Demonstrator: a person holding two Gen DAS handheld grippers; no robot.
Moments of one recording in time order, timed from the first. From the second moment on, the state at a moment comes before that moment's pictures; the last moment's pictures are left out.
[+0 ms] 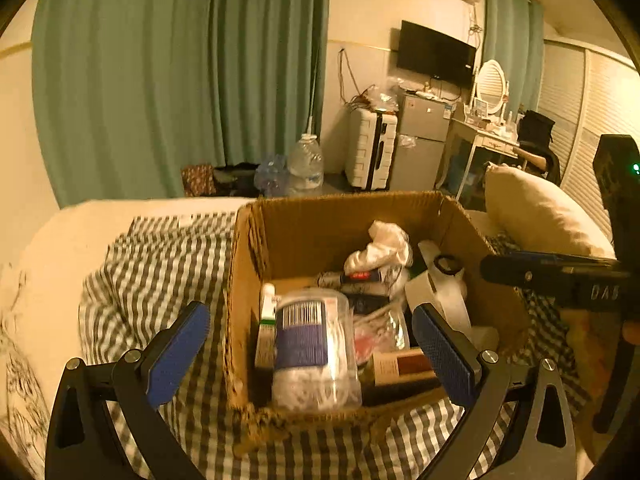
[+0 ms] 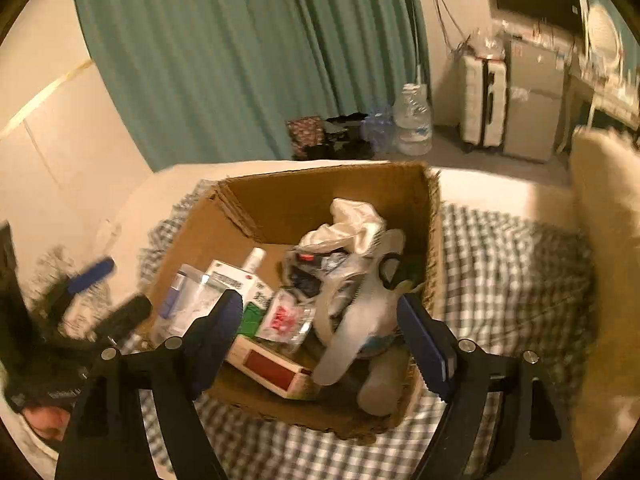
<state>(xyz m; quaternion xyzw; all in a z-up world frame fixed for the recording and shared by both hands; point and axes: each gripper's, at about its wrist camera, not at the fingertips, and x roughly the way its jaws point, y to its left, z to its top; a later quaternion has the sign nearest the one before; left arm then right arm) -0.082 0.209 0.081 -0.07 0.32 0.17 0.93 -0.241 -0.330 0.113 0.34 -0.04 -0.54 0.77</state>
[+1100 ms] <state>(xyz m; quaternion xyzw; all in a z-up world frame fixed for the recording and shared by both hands) -0.104 0.170 0.050 -0.08 0.29 0.20 0.93 -0.214 -0.256 0.048 0.36 -0.02 -0.65 0.67</state>
